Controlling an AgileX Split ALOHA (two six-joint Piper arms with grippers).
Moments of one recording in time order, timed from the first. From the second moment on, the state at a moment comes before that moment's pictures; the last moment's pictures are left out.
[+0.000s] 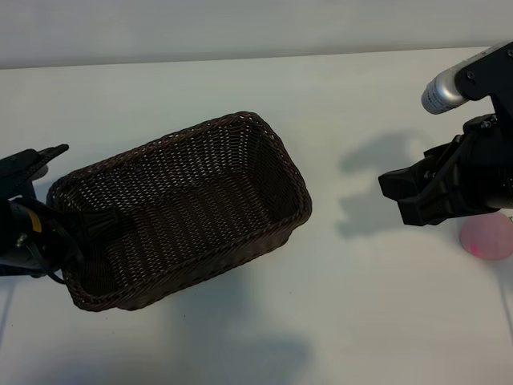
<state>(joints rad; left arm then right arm) -0.26 1.39 -0.54 0.15 0.38 -0.75 0.32 1.11 -0.76 0.41 0.53 -0.31</state>
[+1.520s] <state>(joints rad) -0.26 1.24 -0.54 -0.32 0.21 -0.36 0.32 1.11 -0.76 0.41 0.55 -0.31</state>
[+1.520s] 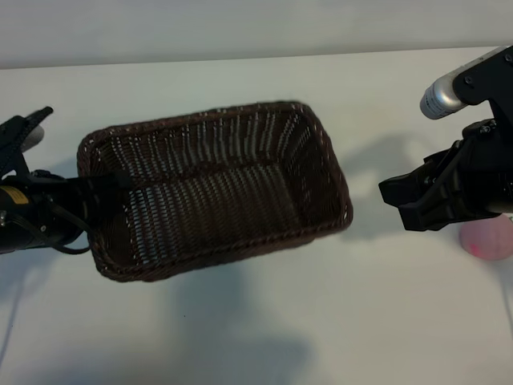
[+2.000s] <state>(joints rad) -0.26 1.24 -0.57 -0.42 0.16 -0.31 0.32 1.11 -0.76 0.41 0.55 -0.31</state>
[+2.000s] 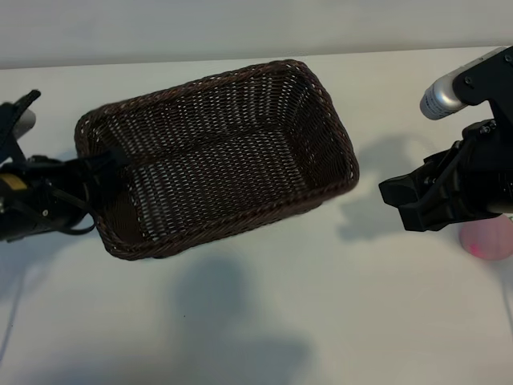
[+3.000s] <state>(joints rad) -0.26 1.67 -0.91 -0.73 0.32 0.23 0.32 1.11 -0.76 0.41 0.56 -0.31</state>
